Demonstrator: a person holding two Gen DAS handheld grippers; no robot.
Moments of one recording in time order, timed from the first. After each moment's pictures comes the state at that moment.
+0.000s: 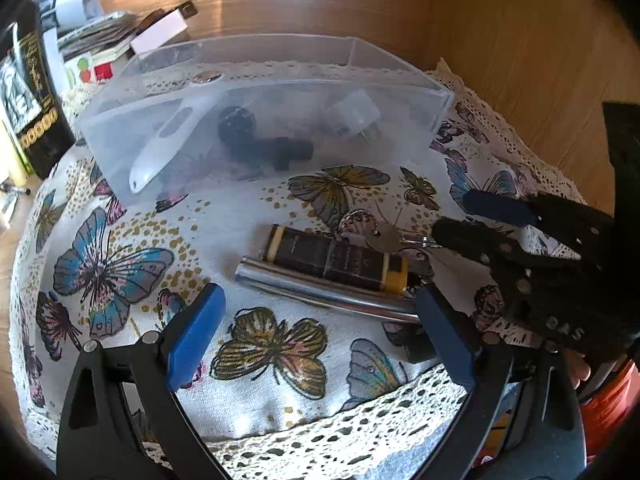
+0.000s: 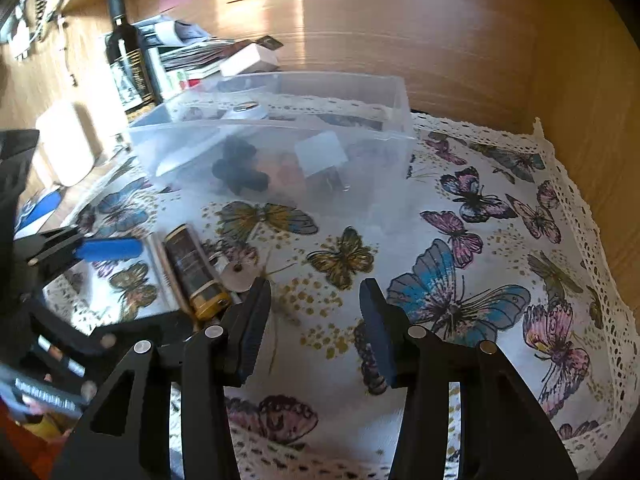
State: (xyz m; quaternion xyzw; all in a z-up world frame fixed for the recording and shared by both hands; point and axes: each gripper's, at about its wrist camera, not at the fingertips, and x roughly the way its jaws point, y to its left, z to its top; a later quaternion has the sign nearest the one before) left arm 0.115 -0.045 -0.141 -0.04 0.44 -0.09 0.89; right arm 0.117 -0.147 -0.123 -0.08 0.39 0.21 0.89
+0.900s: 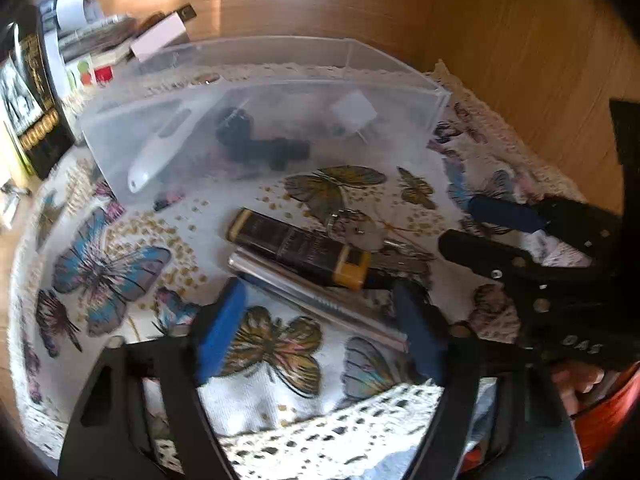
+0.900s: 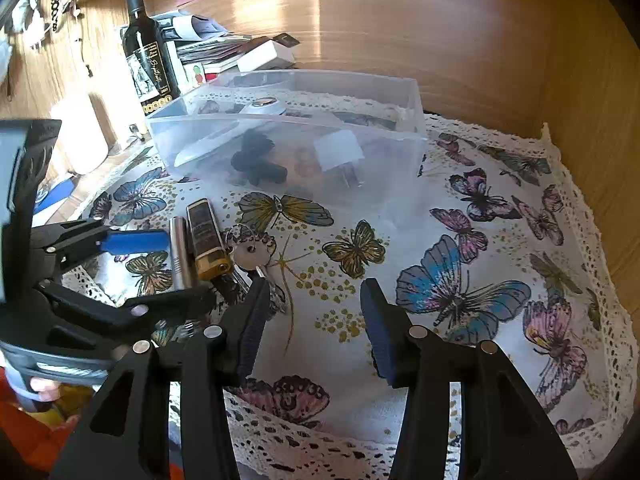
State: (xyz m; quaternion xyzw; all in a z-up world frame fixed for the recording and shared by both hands) left arm 0.110 -0.053 -0.140 -0.02 0.43 -0.09 0.90; right arm 0.112 -0.144 -0.120 -0.09 0.39 0.23 0.89
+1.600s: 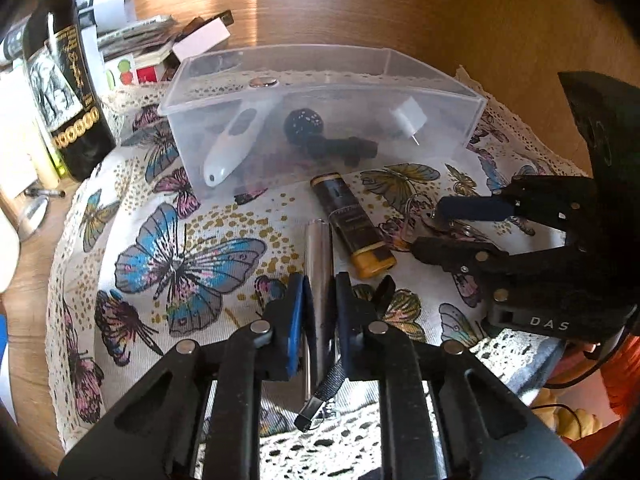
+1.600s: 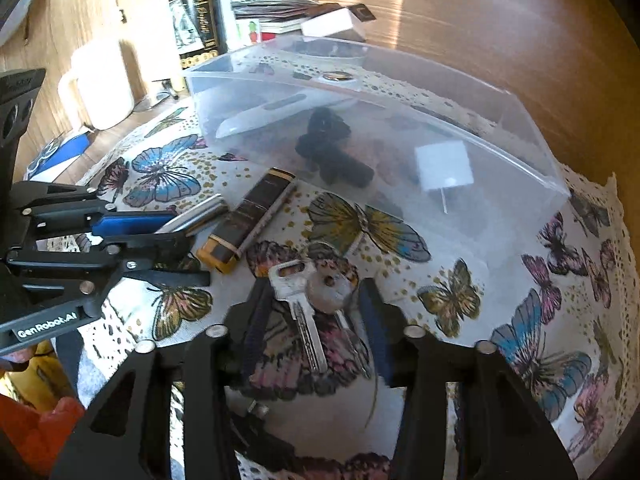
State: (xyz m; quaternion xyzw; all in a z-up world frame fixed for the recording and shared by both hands) left arm 0.095 -0.001 -0.139 0.00 0.42 -0.07 0.91; right arm 0.127 -0.082 -0.139 -0.16 0.41 0.29 0.85
